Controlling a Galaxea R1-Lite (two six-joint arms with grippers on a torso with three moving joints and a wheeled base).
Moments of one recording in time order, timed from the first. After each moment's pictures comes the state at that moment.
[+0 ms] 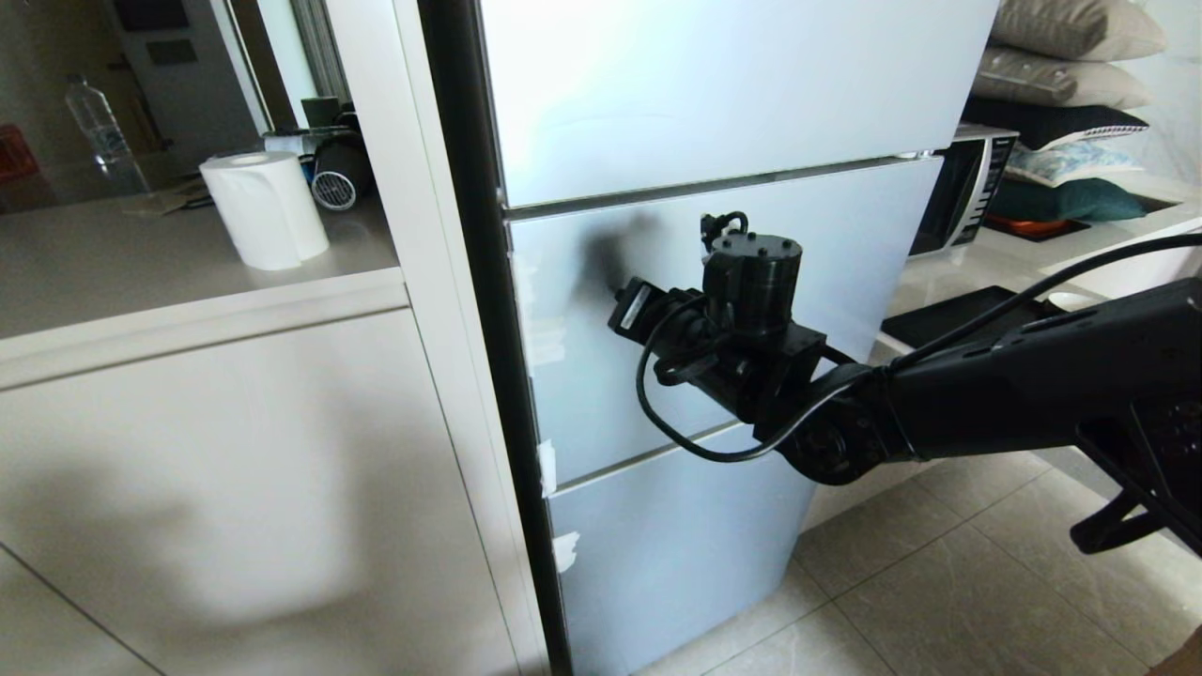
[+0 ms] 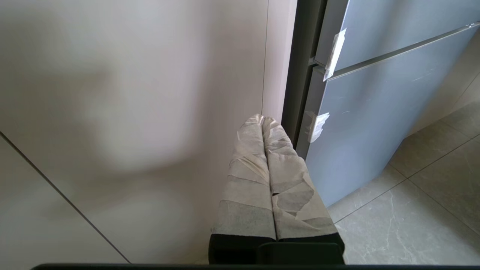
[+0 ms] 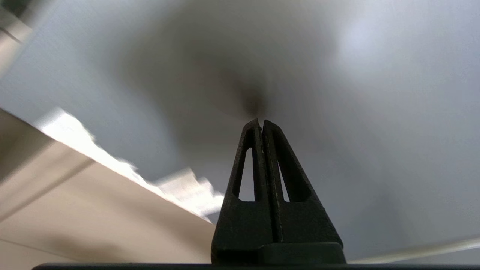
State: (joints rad) left arm 0.00 0.00 0.00 0.01 0.00 0.01; right arm 0.67 2.16 -1.48 -0.72 -0.18 0.60
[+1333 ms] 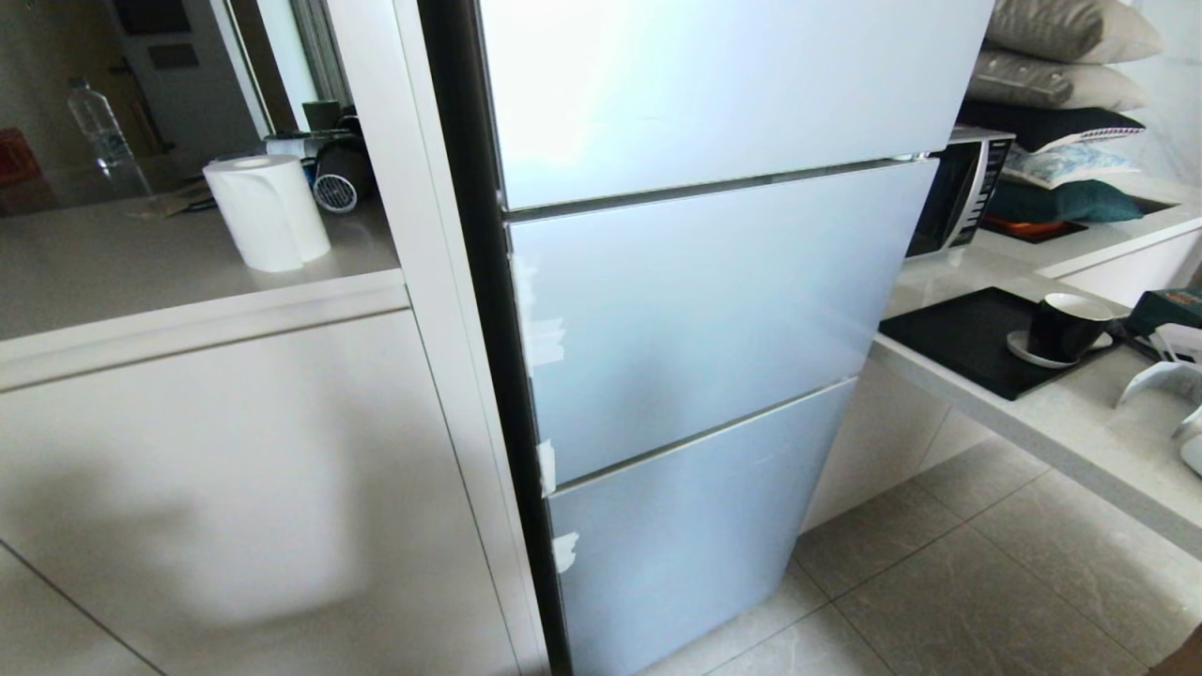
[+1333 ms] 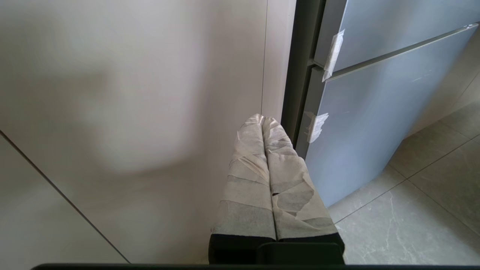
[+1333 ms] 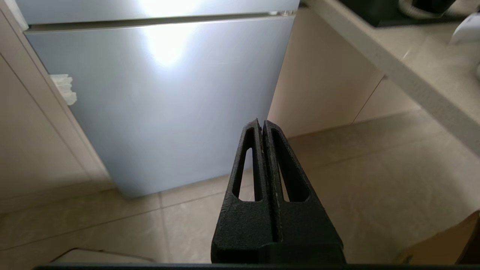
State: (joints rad) left arm 0.00 0.00 0.00 0.01 0.00 0.01; right arm 0.04 0.16 -0.03 -0.03 0.02 -0.10
